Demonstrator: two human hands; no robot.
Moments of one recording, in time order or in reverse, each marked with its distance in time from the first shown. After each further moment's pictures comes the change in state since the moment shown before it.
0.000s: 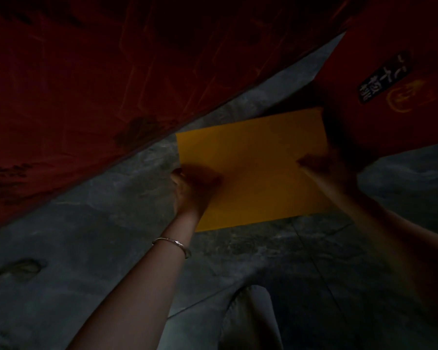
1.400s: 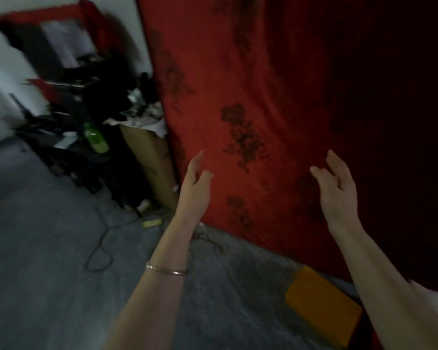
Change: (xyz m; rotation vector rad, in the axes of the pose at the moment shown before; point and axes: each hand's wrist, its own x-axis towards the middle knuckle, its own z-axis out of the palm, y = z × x) left_hand -0.805 0.145 -0.751 -0.910 0.716 0.428; right_hand -0.878 -0.572 -0.335 0.566 -0.376 -1.029
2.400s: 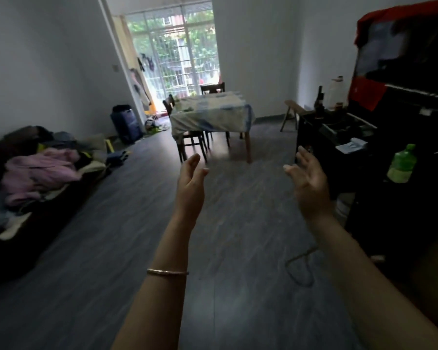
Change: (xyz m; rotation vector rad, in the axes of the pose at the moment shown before) left_hand -0.070 -0.003 -0.781 0.210 1.128 0.109; right_hand -0.370 -0.093 0.813 0.383 -1.092 -0.049
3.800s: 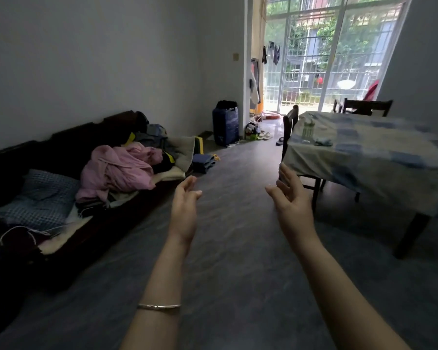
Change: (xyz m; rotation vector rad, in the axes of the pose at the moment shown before) left_hand 0.887 -0.305 -0.308 0.021 0.554 -0.095; right_hand 0.604 0.315 0.859 0.161 -0.615 0.018
